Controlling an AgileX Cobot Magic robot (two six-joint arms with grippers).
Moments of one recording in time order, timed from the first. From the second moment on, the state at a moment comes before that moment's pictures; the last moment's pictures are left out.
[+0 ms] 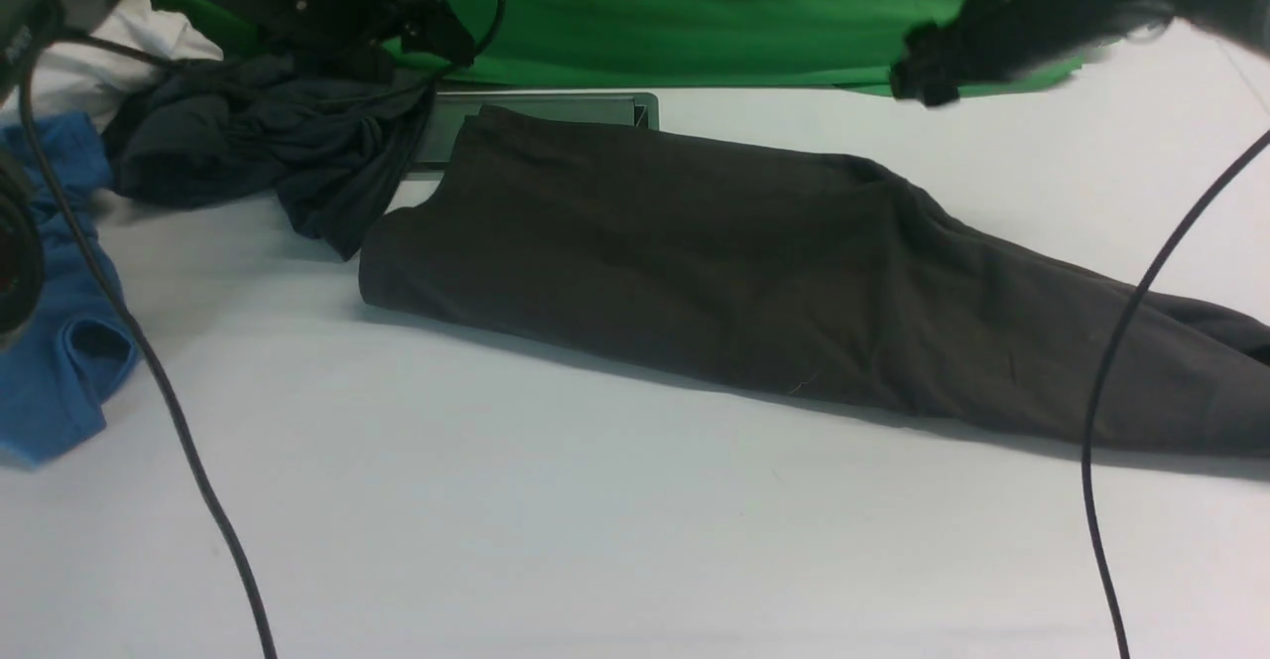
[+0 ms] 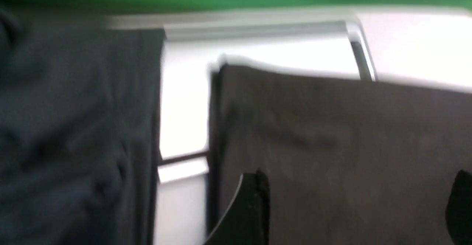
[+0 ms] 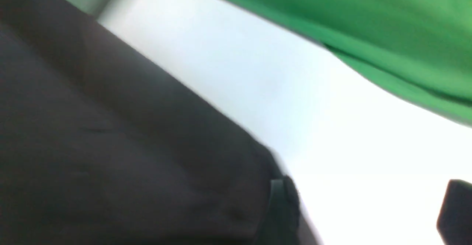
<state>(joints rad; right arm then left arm) 0.17 2.12 -1.84 0.24 0.66 -0.42 0.06 2.29 -2.16 -0.55 1.09 0.34</state>
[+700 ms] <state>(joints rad) 0.22 1.92 -1.69 0.34 1.10 -0.46 0.08 2.13 -1.66 -0.40 1.14 0.17</state>
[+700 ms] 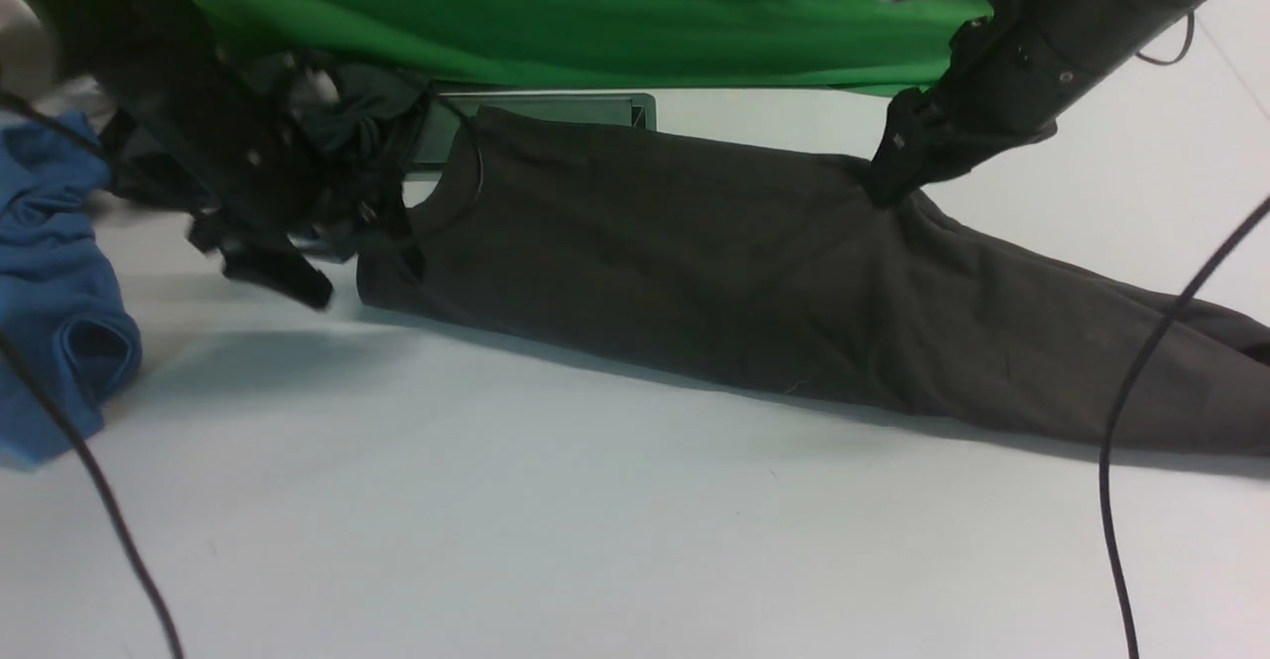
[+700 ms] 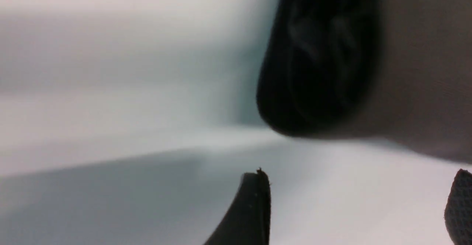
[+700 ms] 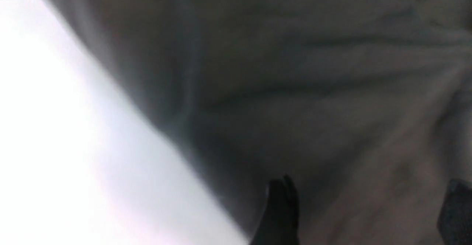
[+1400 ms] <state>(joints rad) 0.31 1.64 -1.53 0.34 1.05 -0.48 0.12 2.23 -1.66 -0.58 1.04 0.32</state>
